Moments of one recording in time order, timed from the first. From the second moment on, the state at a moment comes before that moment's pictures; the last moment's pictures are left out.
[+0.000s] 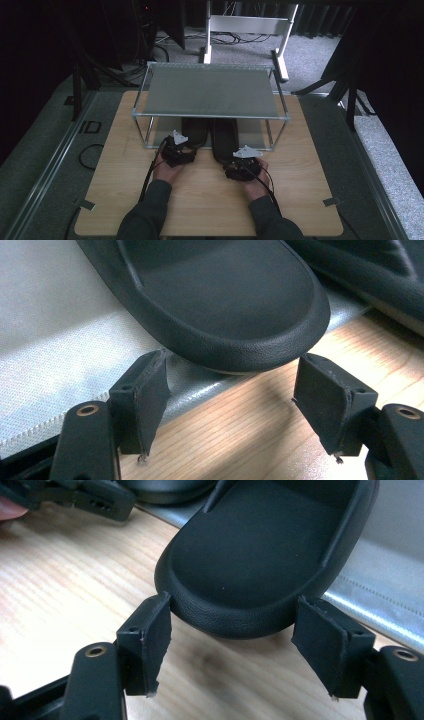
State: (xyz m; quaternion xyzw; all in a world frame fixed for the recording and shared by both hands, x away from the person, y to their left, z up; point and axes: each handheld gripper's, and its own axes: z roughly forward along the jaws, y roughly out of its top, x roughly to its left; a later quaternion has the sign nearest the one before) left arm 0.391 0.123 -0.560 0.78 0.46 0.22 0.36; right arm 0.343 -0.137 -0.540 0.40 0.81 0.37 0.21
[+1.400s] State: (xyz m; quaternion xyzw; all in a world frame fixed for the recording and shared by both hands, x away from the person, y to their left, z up) left arm 0.390 0.123 -0.560 0.78 0.46 0.22 0.36; right arm 0.395 -0.111 -0.544 0.42 0.80 0.37 0.21
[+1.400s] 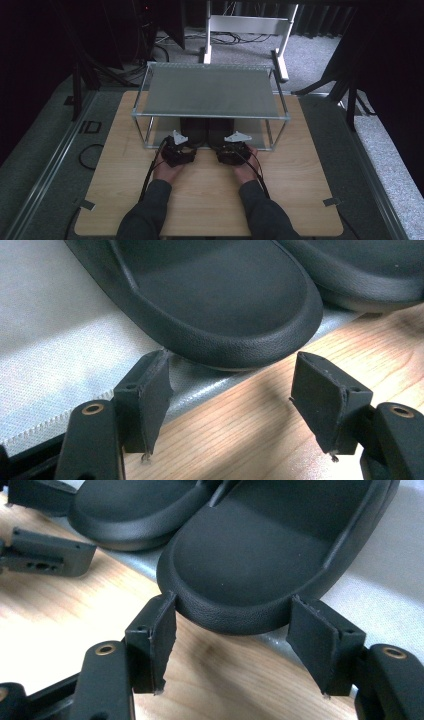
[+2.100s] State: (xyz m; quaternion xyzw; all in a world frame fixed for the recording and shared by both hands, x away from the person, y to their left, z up) left arm 0.388 0.123 -0.559 0.78 0.46 0.22 0.36; right arm 0.401 -0.106 -0.544 0.43 0.80 0.36 0.21
